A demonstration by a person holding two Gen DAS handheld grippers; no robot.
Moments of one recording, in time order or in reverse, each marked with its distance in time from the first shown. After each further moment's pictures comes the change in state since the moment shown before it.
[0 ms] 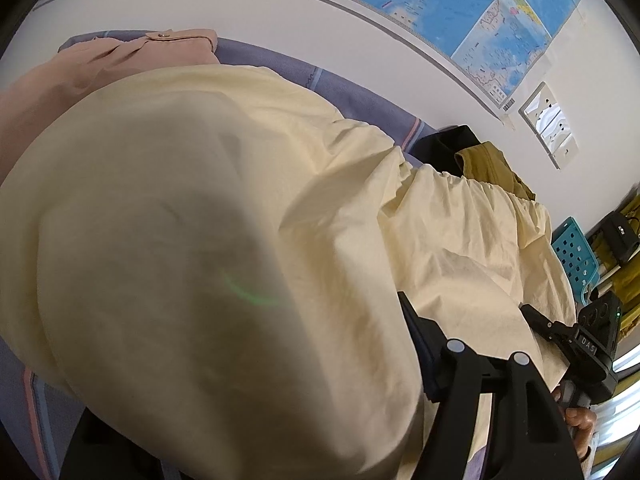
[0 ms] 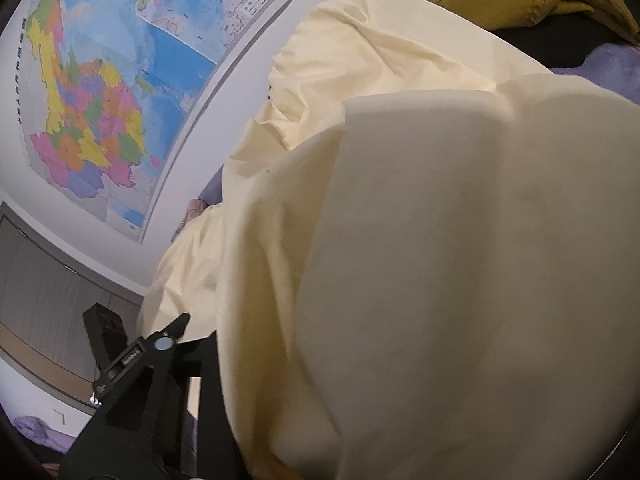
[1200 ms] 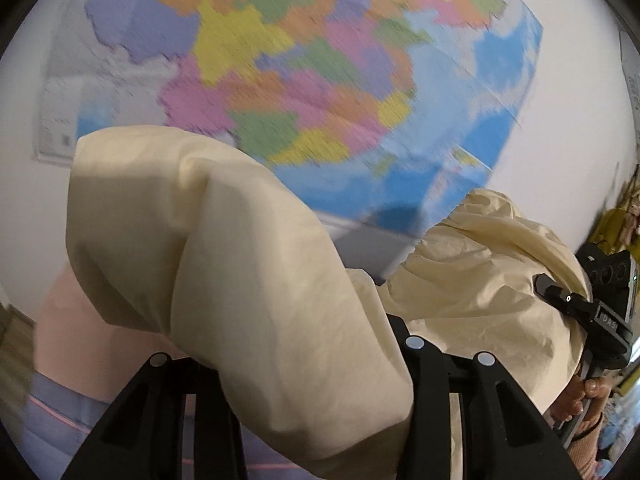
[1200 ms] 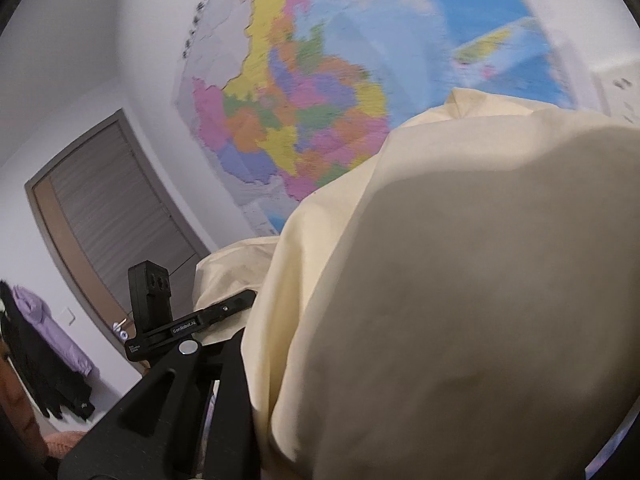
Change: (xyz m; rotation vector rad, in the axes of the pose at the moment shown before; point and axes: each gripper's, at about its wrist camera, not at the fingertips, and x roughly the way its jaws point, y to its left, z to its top) left arm -0.183 0.011 0.124 0.141 -0.358 -0.012; right arm -0.012 0.256 0.072 -0.497 -0.123 0.357
